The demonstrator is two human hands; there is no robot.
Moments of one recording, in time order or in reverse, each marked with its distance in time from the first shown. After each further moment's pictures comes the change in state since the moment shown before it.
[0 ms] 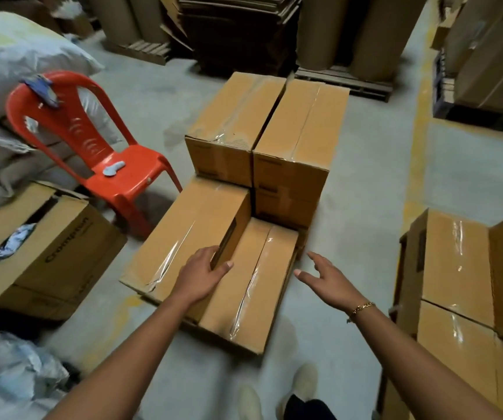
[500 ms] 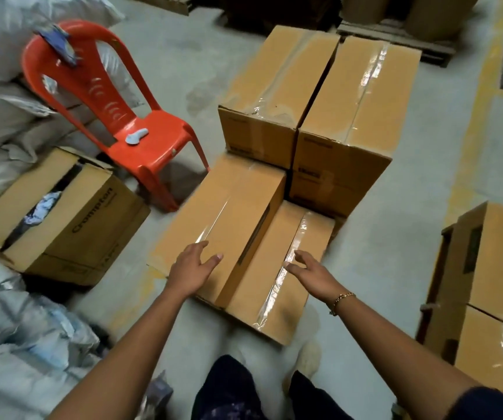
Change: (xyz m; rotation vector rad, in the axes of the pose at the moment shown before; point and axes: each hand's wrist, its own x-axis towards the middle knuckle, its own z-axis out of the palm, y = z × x) left_hand 0.047 -0.109 -0.038 -0.054 0.039 -0.243; right_hand 0.108 -0.055 0.104 0.204 -0.175 0.137
